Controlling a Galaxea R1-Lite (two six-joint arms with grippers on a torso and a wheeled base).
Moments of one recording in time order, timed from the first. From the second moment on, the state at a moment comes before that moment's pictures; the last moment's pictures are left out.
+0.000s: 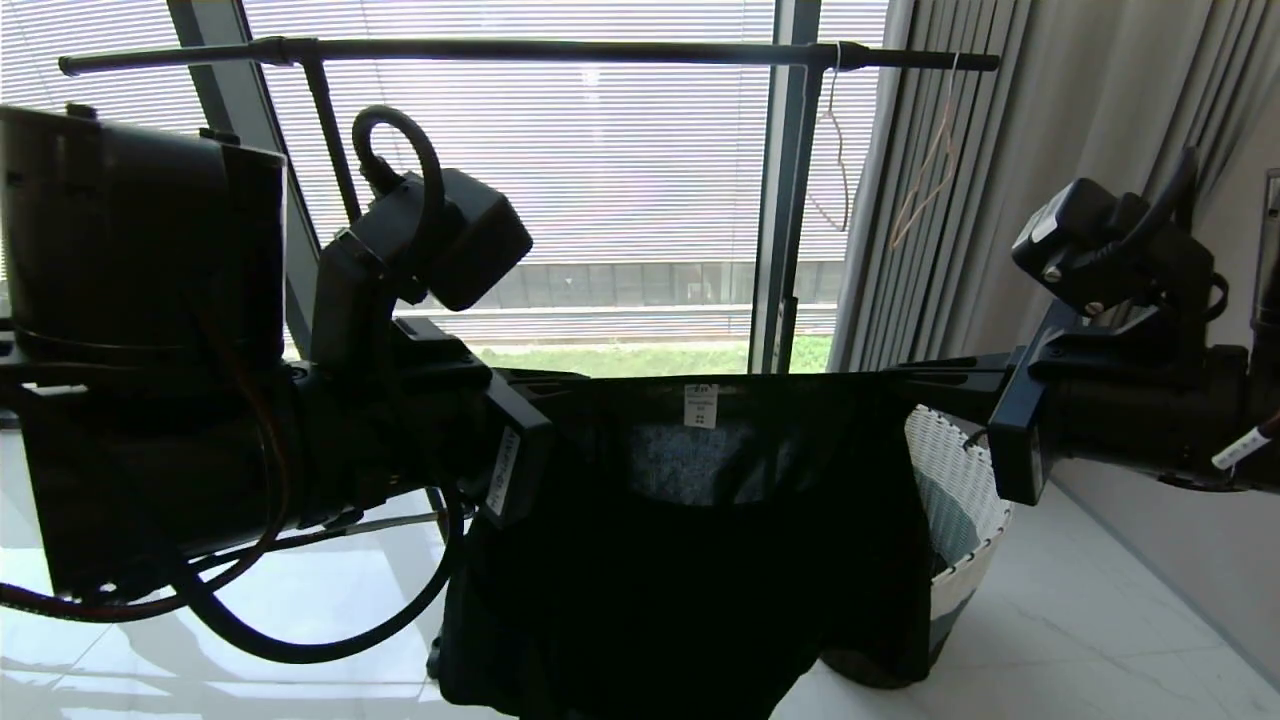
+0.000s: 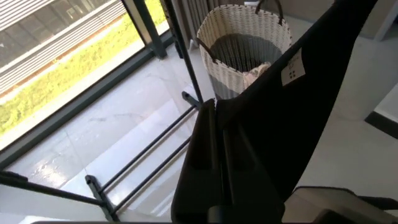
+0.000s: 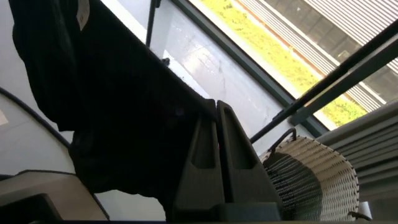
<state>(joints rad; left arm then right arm) -0.70 1.42 -1.03 -0.05 0.02 0.22 0.69 1.39 -1.00 -0.12 0.13 -0.29</state>
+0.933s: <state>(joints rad) -0.78 1.55 -1.26 -0.12 -0.11 0.31 0.70 1.23 -1.10 0.15 0.14 -0.29</state>
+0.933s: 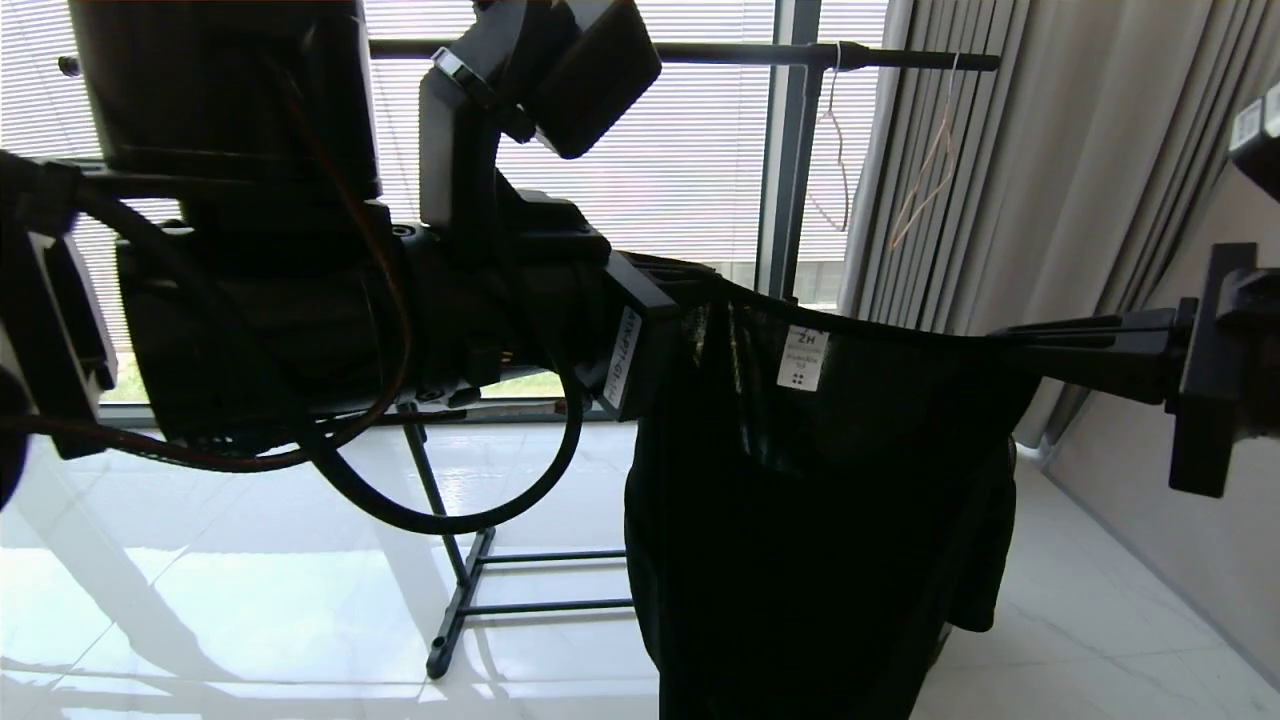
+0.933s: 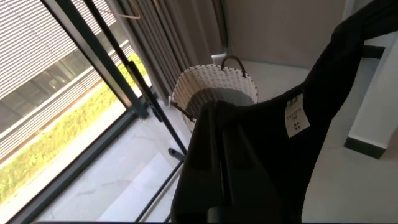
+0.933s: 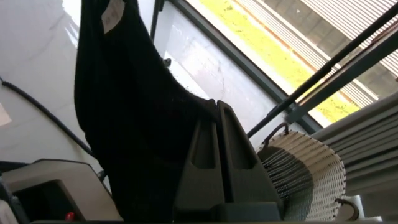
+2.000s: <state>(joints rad) -0.87 1.38 -1.22 0.12 -0.13 0.17 0.77 1.22 -1.18 0.14 0.15 -0.29</state>
